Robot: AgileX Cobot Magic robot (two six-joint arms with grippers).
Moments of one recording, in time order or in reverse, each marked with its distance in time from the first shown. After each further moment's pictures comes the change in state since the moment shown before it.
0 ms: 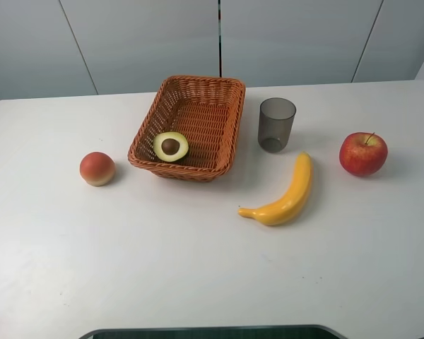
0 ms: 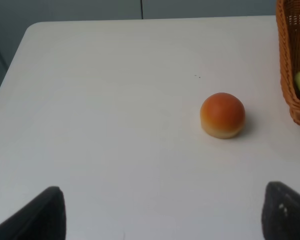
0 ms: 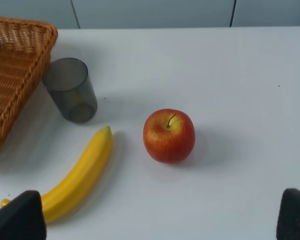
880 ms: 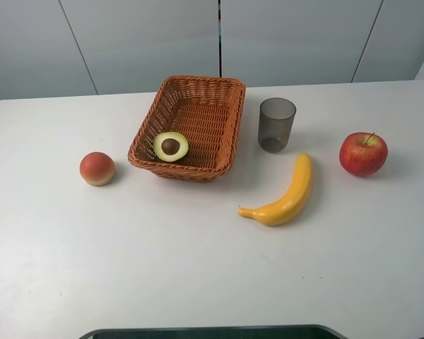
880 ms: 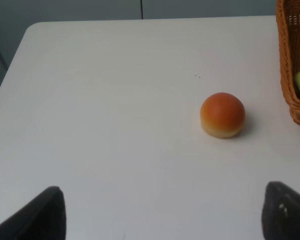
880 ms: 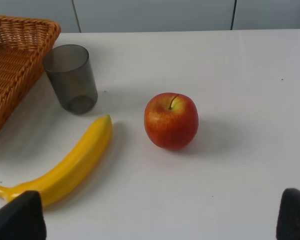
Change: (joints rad) left arm 0.000 0.000 0.000 0.000 0.000 0.000; right arm 0.000 -0.329 0.250 0.002 -0.008 0.002
